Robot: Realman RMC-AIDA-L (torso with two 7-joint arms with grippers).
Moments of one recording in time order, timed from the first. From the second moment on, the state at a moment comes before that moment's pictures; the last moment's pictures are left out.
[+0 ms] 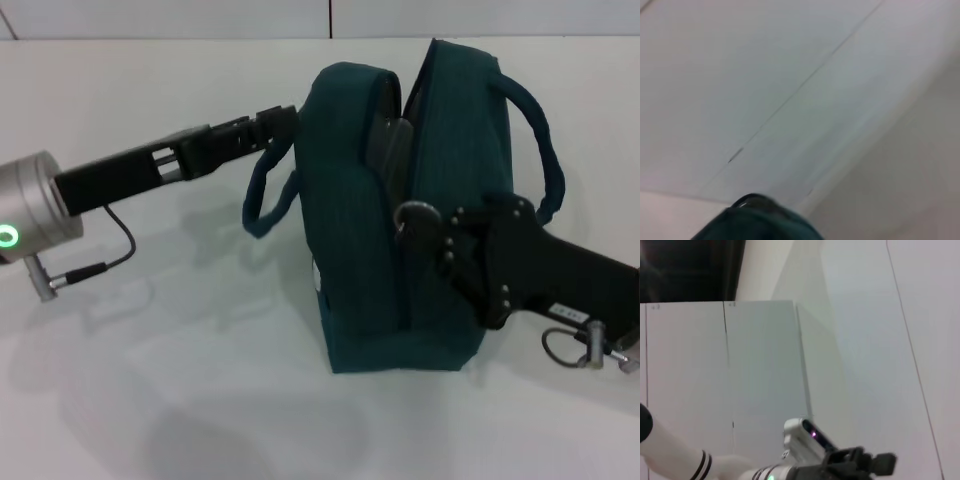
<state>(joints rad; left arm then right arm) -0.51 -2.07 0.71 0.51 1.64 1.72 -1.75 0.40 2.03 -1.81 -0.40 -0.61 -1.60 0.77</state>
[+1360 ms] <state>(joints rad) -0.44 -2.09 0.74 0.23 1.64 1.67 -1.18 0.53 2.03 -1.76 -0.40 -0.56 -1.54 0.82</state>
